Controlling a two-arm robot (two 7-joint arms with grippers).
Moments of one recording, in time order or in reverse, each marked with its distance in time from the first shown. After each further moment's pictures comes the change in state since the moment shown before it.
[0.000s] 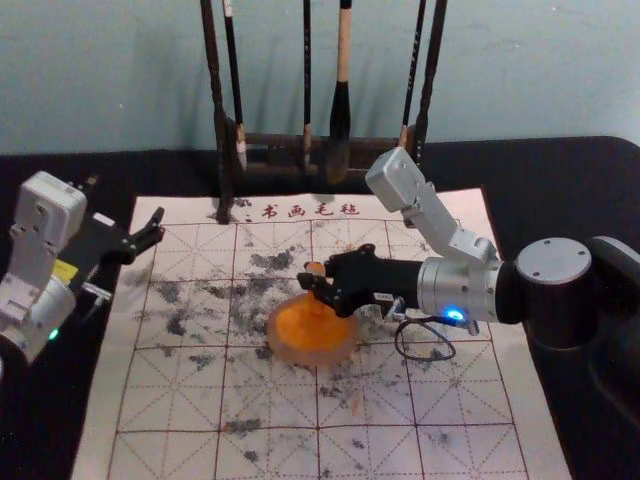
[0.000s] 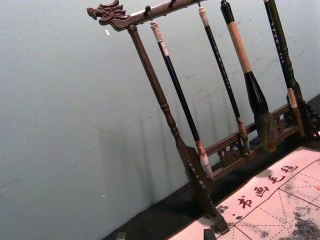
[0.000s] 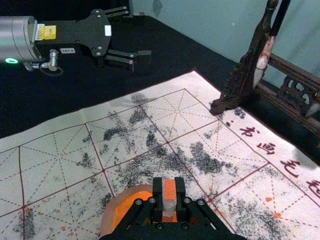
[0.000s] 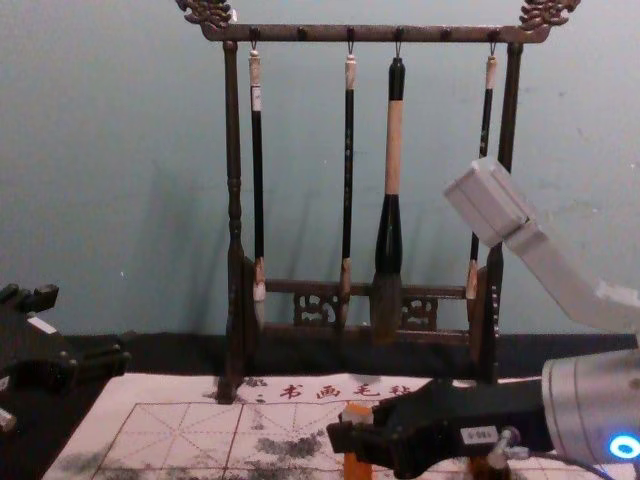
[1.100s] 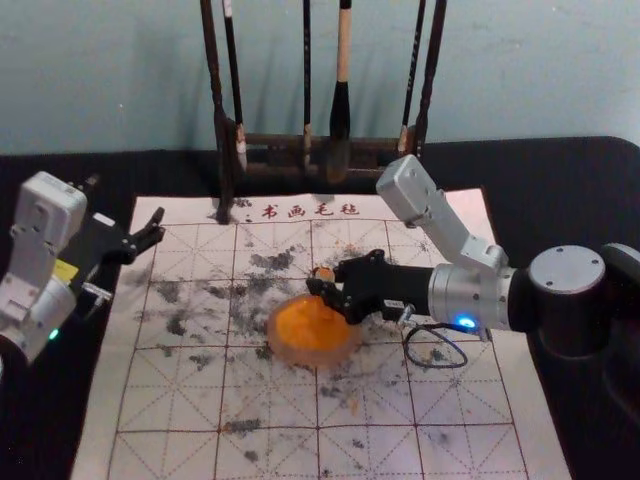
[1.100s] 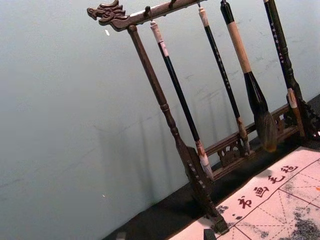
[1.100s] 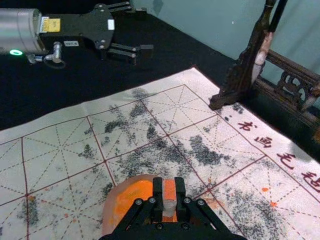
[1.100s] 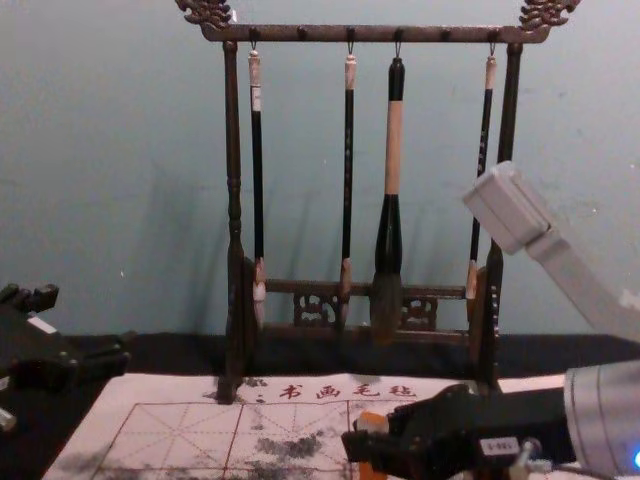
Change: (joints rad) left arm 0.000 0.000 0.000 0.000 0.000 0.000 0.000; right arm -0.024 0.031 0.005 -0.032 -0.001 -0.012 -0.003
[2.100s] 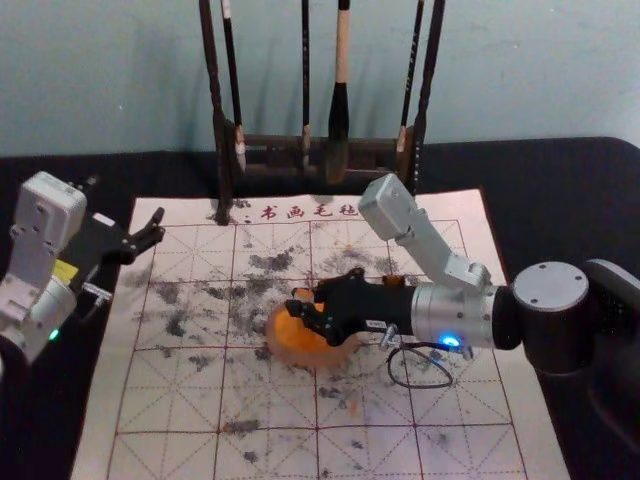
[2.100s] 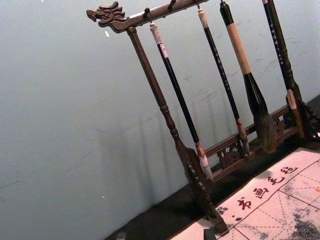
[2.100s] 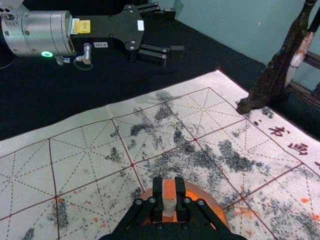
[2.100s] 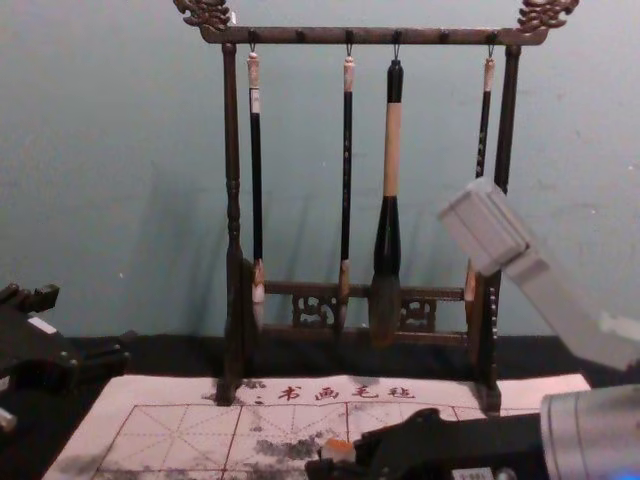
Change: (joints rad) left arm 0.000 0.000 0.000 0.000 0.000 0.000 0.000; right arm -0.027 -0.011 -0.026 -0.027 0.004 -0.002 0.016
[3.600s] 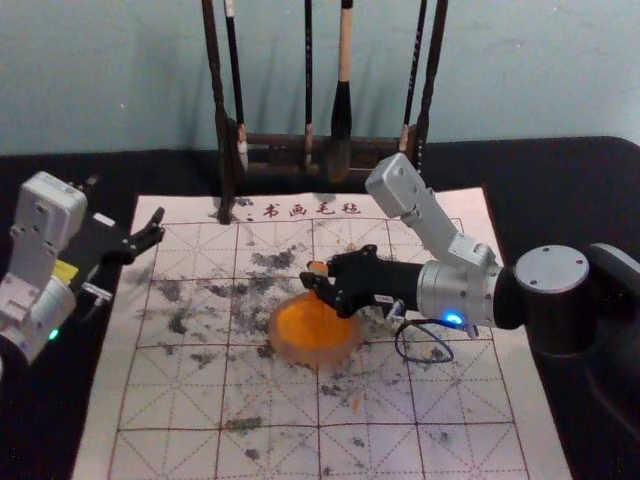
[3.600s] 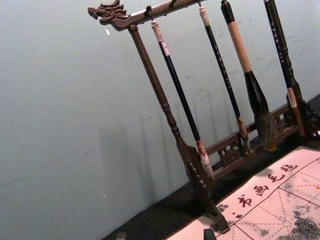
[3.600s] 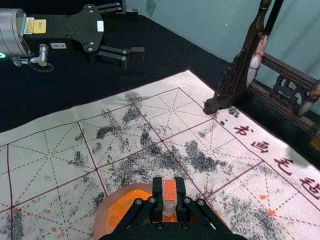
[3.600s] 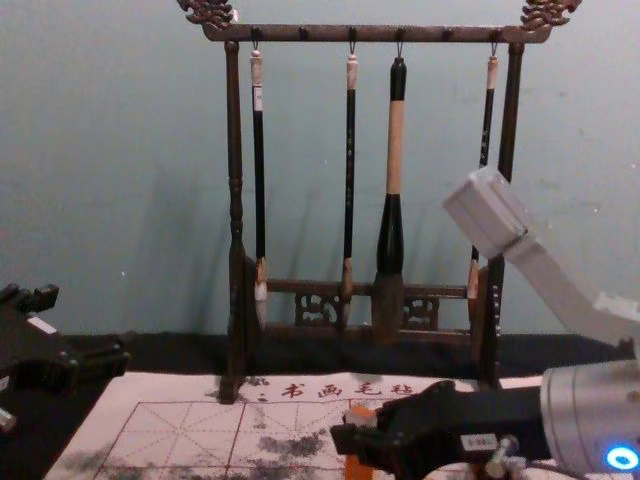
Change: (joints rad) left arm 0.000 0.000 0.000 0.000 0.000 0.000 0.000; right arm 0.036 -0.031 0.032 0.068 -0.039 -0.010 -0.039
